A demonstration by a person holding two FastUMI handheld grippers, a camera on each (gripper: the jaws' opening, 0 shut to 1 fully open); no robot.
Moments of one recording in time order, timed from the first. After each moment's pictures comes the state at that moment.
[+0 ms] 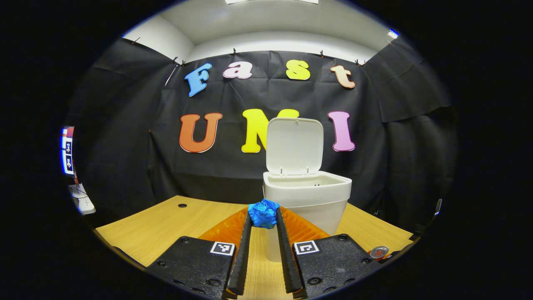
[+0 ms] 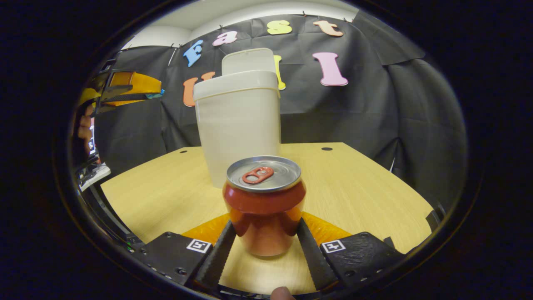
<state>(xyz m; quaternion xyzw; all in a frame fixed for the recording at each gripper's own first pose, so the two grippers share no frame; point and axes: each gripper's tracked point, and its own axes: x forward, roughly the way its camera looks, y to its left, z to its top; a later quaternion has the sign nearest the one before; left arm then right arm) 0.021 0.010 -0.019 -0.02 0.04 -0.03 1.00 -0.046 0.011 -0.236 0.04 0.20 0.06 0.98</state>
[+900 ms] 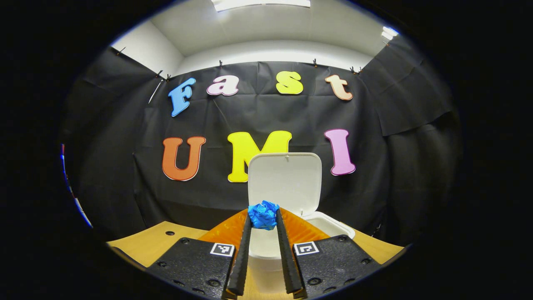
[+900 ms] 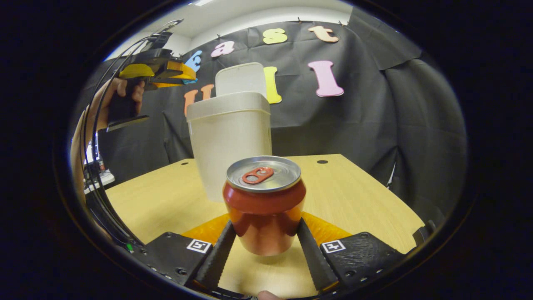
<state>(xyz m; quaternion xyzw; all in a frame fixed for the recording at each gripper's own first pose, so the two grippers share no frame) 0.125 -0.025 0.051 -0.01 -0.01 -0.04 1.00 -0.040 -0.033 -0.212 0.06 0.16 0.07 0.98</state>
